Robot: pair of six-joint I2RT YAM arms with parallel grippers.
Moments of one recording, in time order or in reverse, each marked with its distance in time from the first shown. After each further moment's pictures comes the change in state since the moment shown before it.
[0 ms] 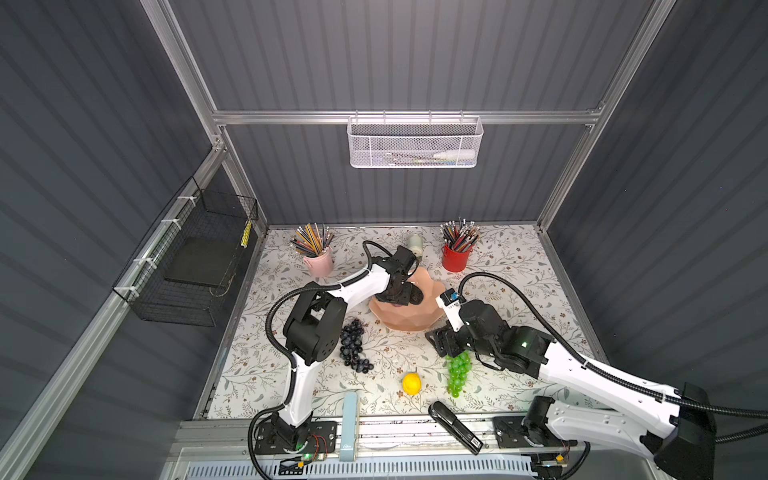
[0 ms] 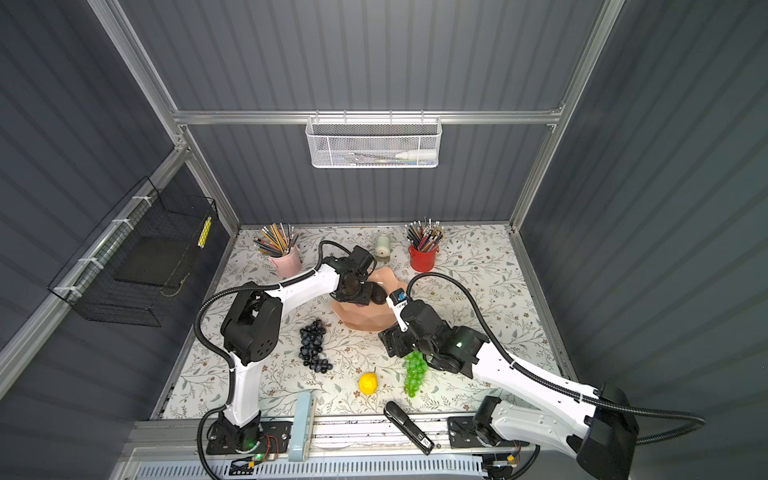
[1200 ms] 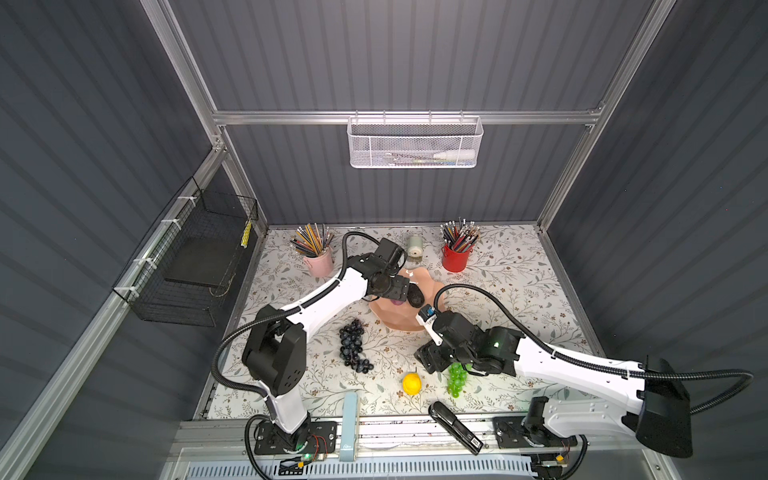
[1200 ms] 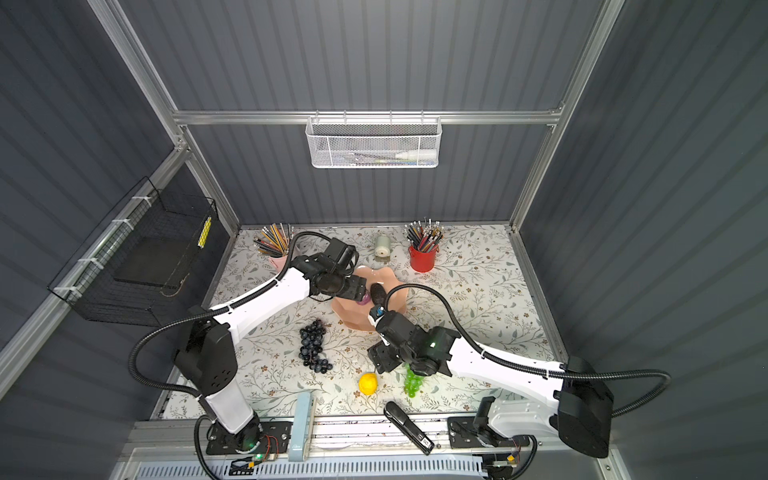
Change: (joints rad) left arm 0.002 -0.383 -0.204 -0.002 0.004 0.051; right arm 0.156 0.180 0.059 -0.068 0.010 0.045
